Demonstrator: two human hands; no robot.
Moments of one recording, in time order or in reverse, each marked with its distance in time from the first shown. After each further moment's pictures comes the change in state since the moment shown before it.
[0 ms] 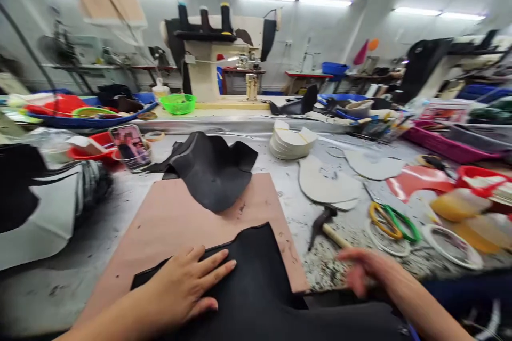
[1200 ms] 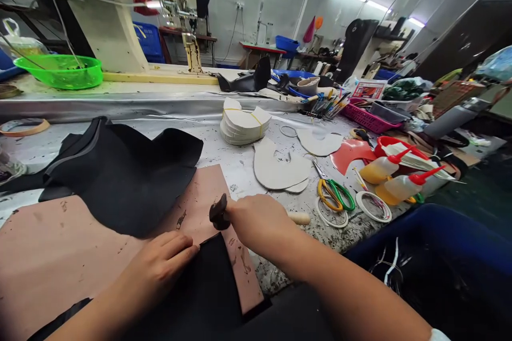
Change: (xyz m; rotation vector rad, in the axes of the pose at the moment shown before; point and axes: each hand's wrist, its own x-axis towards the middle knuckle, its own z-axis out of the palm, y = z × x) left_hand 0.115 -0.036 0.029 -0.200 0.477 0.175; right_hand 0.102 -0.117 -0.010 -0.648 -0.174 -0.263
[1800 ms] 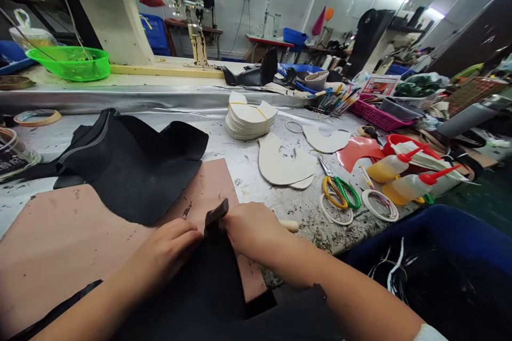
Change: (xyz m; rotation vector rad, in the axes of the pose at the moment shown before) left_hand 0.000 -0.002 -0.005 -0.101 -0.083 -0.181; right_hand 0.001 -0.014 0.004 0.066 -0.096 -0.008
